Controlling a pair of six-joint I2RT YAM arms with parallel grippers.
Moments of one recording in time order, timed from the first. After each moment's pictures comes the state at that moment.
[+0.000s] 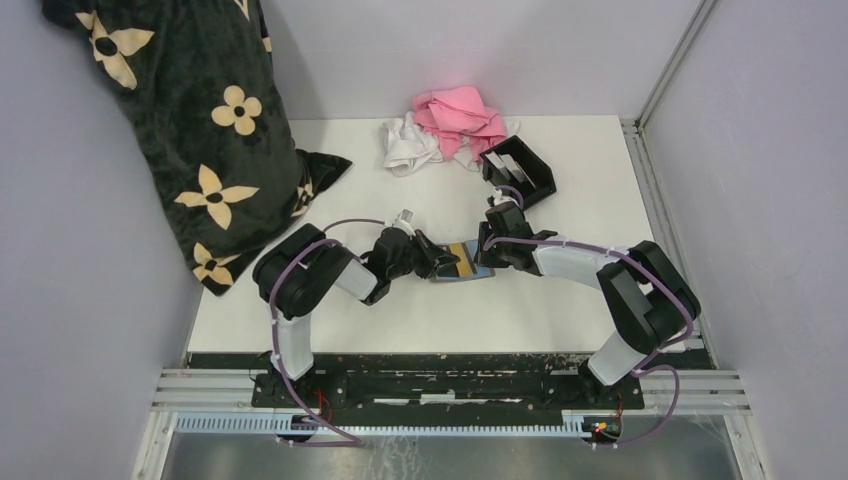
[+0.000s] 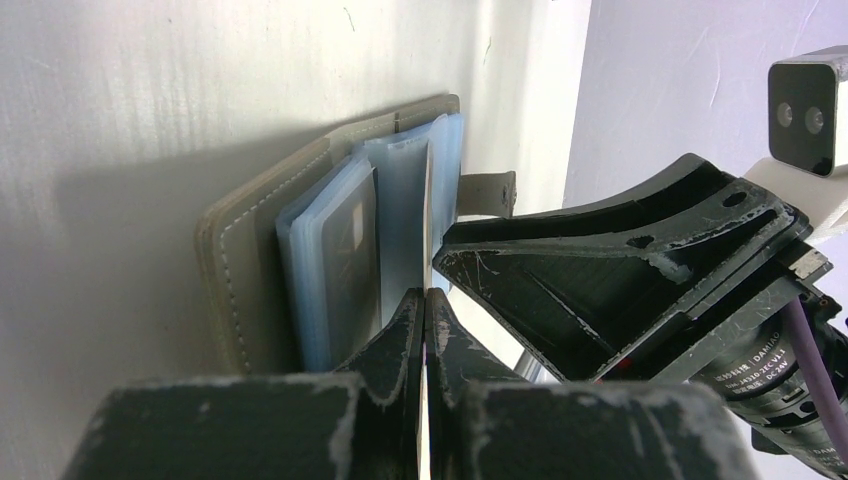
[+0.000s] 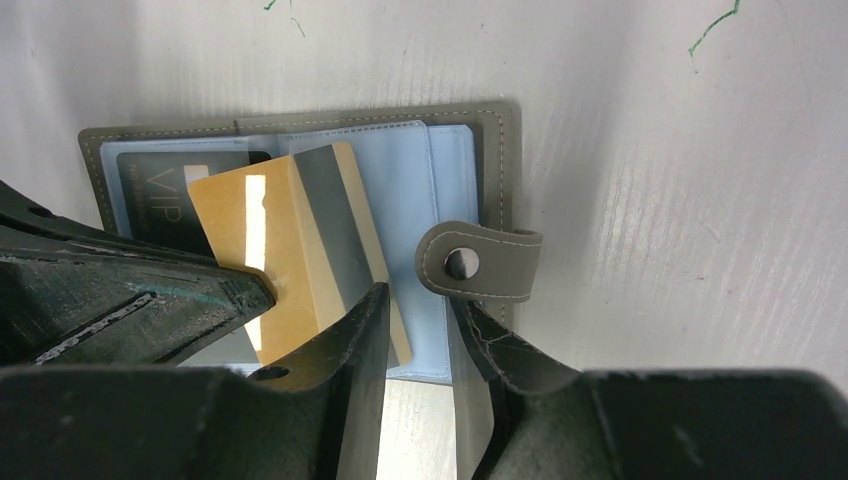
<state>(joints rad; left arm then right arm) -0.66 1.93 0.62 0.92 0.27 -1.23 0.57 1.63 0.82 -0.08 0.05 0.54</state>
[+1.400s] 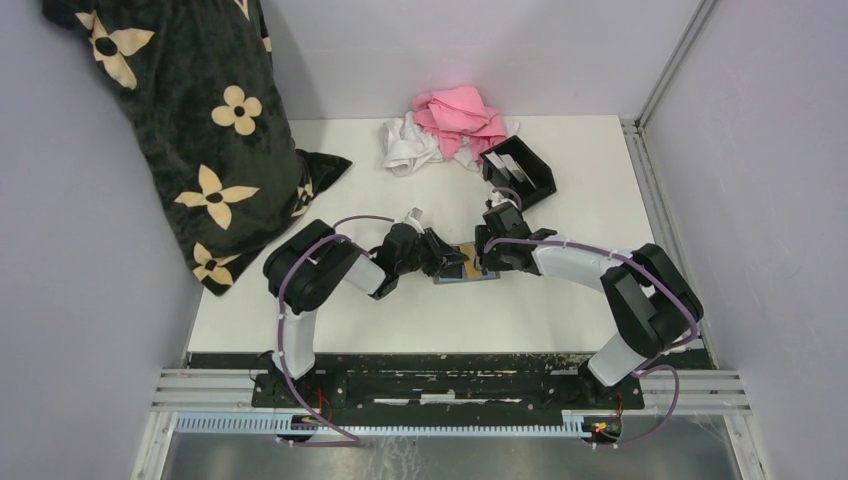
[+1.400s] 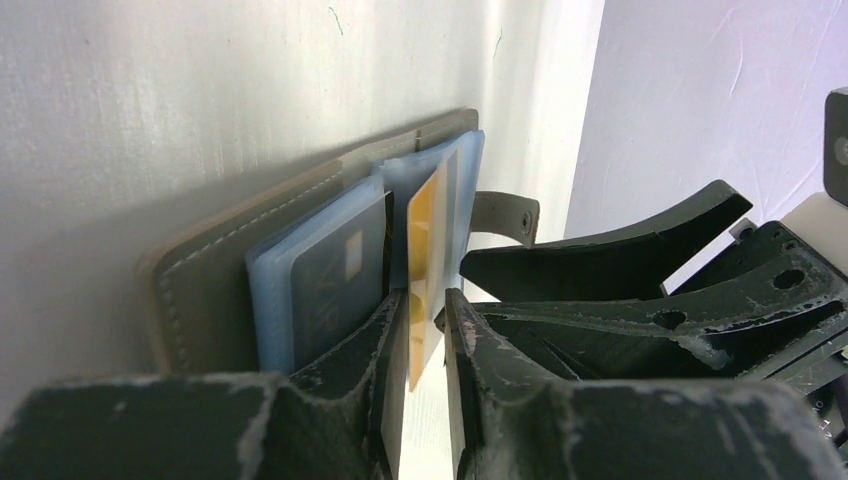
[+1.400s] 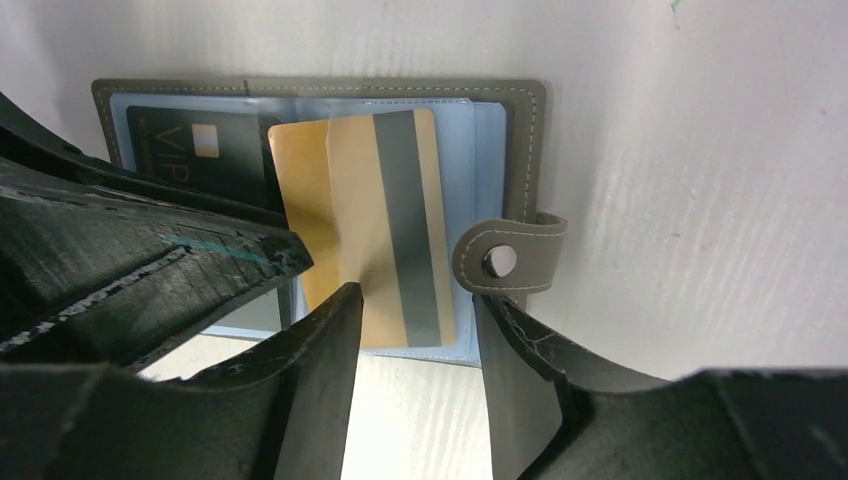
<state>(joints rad) -0.68 2.00 0.72 0.86 0.30 -1.23 0.59 1.61 0.84 -0.18 0.08 0.51</state>
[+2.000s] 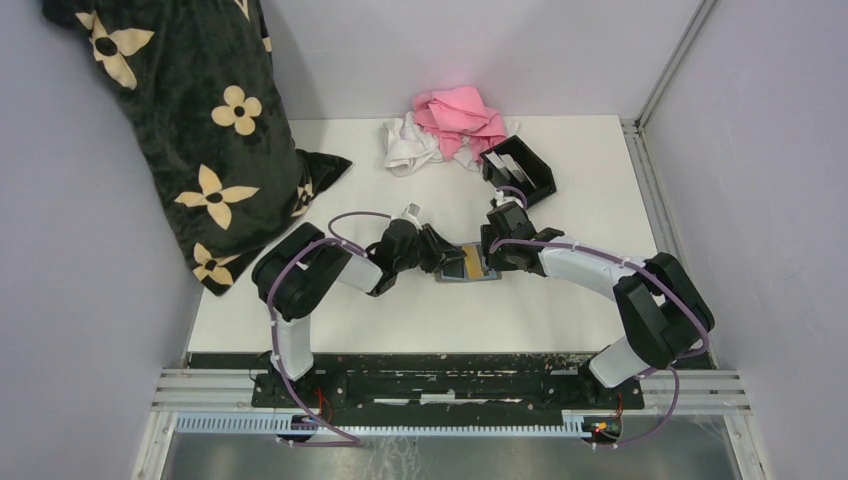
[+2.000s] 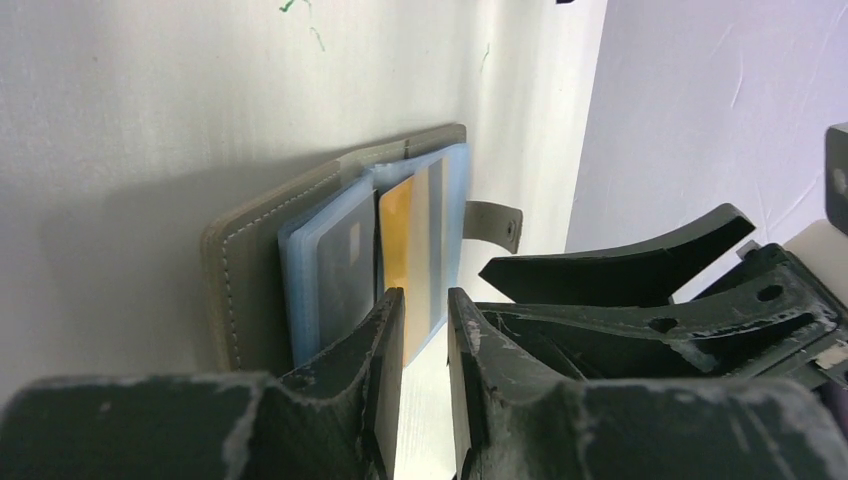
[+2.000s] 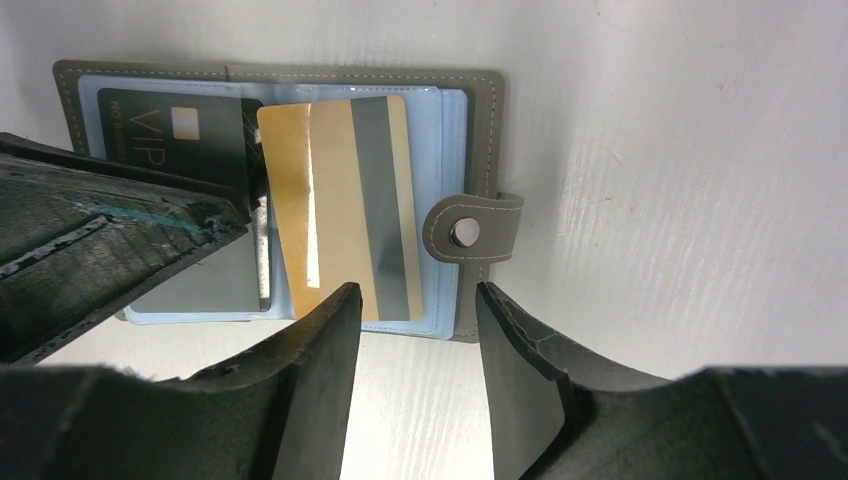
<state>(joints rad) -0.68 1.93 0.72 0.77 0.26 -1.21 0.59 1.54 0.84 -0.27 0.14 0.49</state>
